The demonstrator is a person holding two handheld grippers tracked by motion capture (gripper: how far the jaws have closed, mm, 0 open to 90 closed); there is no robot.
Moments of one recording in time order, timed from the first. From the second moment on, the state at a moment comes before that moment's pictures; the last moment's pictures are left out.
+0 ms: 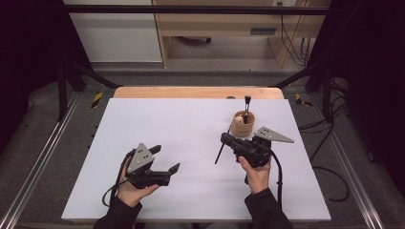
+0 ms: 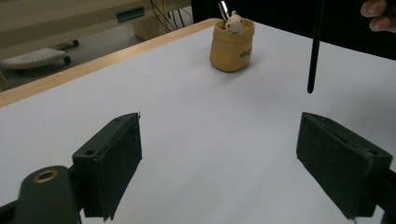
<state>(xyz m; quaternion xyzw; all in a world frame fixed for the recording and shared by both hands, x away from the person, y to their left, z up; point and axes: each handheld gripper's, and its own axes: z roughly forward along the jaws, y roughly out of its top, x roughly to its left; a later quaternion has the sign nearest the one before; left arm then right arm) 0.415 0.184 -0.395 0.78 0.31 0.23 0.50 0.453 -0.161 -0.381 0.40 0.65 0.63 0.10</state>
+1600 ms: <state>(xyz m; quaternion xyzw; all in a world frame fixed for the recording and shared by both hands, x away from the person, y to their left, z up) 0.409 0.283 -0.406 0.74 0.37 0.27 0.49 0.460 -0.194 -0.371 0.42 0.66 0.60 0.18</state>
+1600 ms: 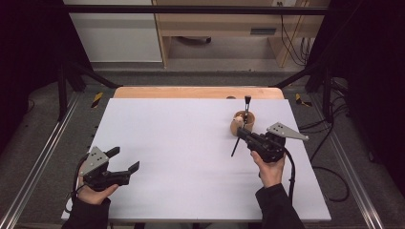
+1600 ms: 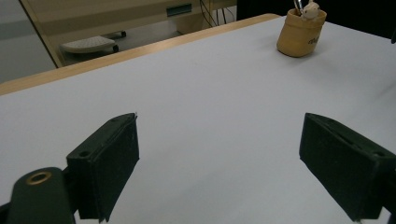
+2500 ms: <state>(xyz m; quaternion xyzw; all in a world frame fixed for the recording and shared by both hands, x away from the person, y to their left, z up) 0.410 0.285 -0.407 0.74 0.38 0.27 0.49 0.495 -0.216 -0.356 0.46 0.64 0.57 0.25</state>
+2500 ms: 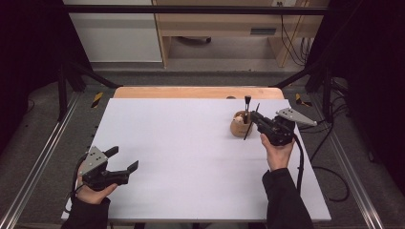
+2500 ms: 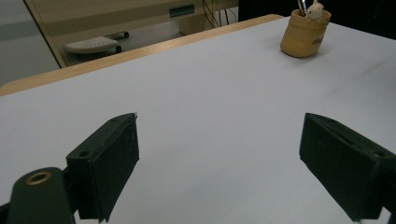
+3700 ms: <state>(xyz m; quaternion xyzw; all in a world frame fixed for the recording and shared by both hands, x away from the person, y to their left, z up) 0.412 0.288 -0.407 0.74 0.37 0.27 0.49 0.542 -0.210 -0.354 0.48 0.63 0.54 0.29</state>
